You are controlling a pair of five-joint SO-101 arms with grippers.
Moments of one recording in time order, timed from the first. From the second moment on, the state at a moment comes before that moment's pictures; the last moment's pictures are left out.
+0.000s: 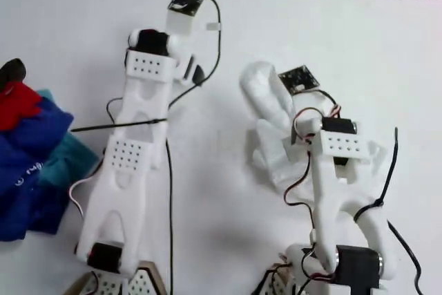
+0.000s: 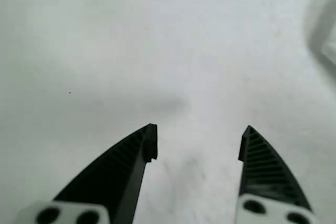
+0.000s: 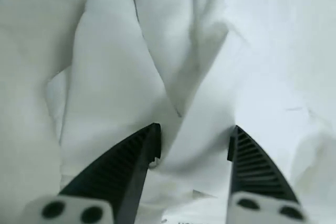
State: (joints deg) left arm 4.2 70.3 -93.5 101.3 -5.1; right arm 1.5 -17.6 41.7 58.9 28.0
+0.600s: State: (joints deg) left arm -1.3 69.8 -93.5 101.4 -5.1; right arm -1.9 -23.0 33.1 65.8 28.0
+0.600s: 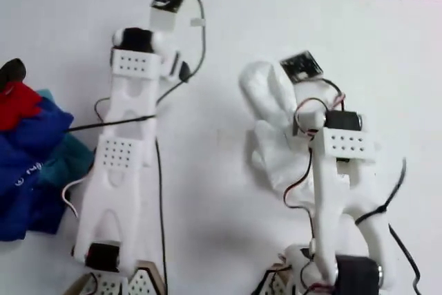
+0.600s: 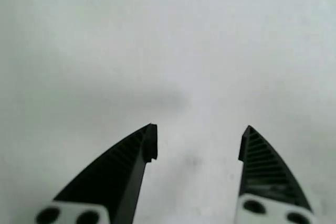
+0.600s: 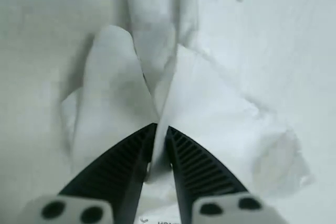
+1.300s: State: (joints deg) left arm -6.9 54.3 -79.6 101.4 -10.2; right arm -17.2 -37.8 -15.7 100.0 24.3
